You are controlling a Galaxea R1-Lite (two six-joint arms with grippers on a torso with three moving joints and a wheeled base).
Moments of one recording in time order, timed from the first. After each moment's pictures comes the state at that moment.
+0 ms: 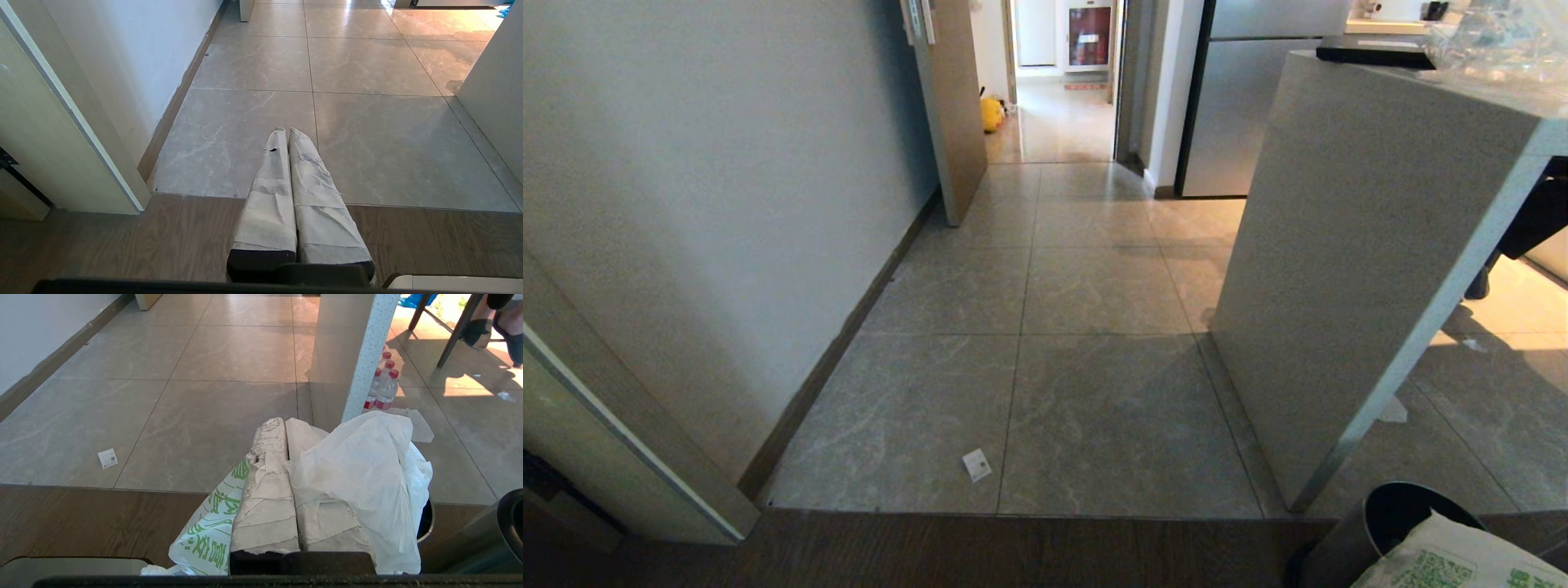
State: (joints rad) left arm 0.00 0.00 0.00 0.01 0.00 0.01; right arm -0.01 0.00 0.00 0.00 0.01 -0.04
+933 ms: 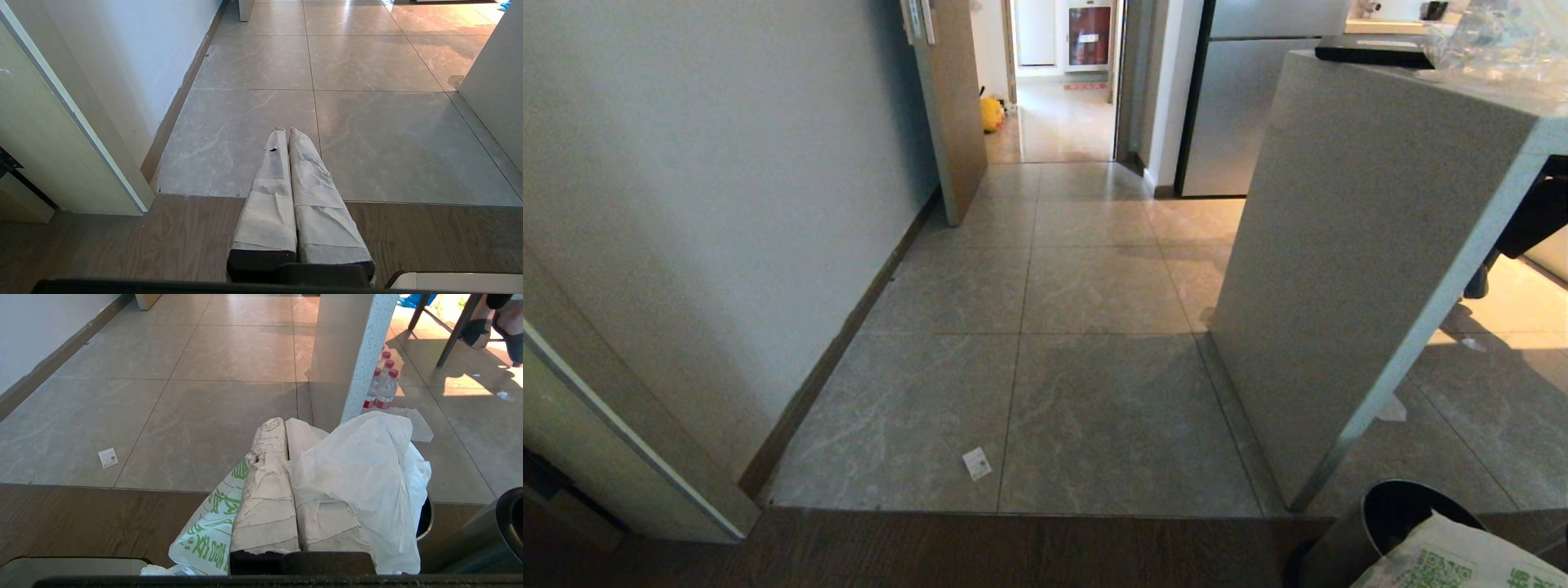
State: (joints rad) left arm 0.00 0.00 0.00 0.01 0.00 0.03; right arm -0.01 0.00 0.00 0.00 0.01 -0.04
